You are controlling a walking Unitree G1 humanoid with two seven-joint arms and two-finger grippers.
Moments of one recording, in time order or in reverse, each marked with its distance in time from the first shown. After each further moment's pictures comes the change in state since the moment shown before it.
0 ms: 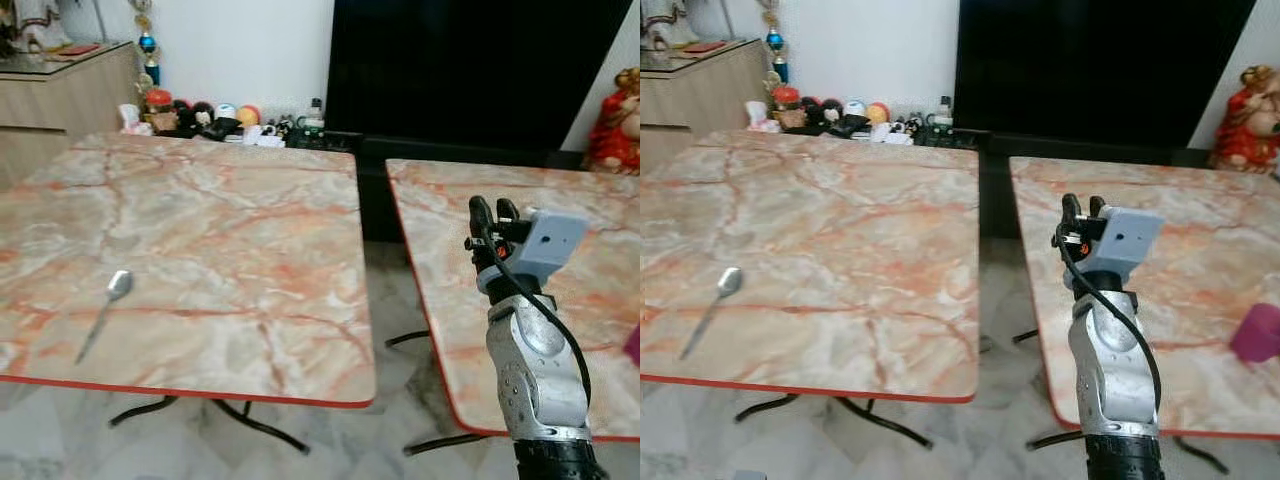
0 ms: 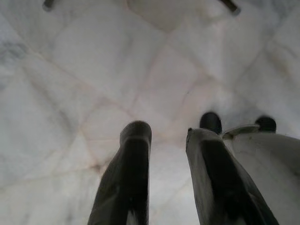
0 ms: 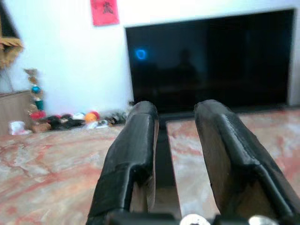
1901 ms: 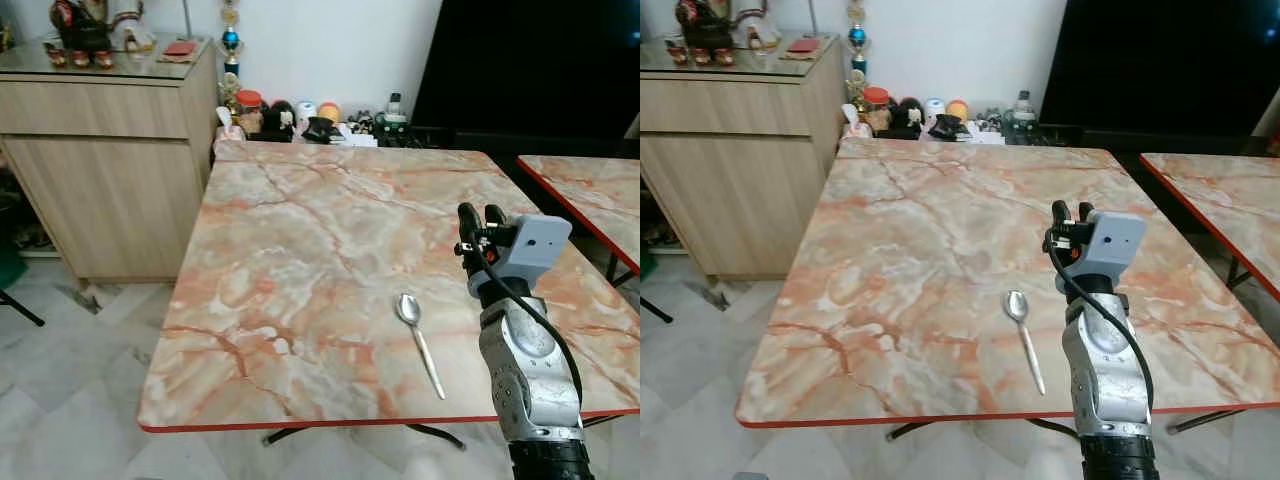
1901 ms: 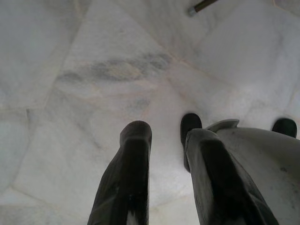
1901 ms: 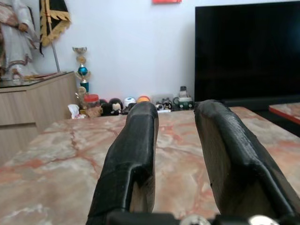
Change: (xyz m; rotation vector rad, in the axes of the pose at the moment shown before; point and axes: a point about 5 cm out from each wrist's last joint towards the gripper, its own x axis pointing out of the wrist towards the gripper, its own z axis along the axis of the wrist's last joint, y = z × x) left arm -0.001 0.005 0.000 0.009 -0.011 0.011; right arm 0.001 0.011 -0.007 0.004 0.031 0.040
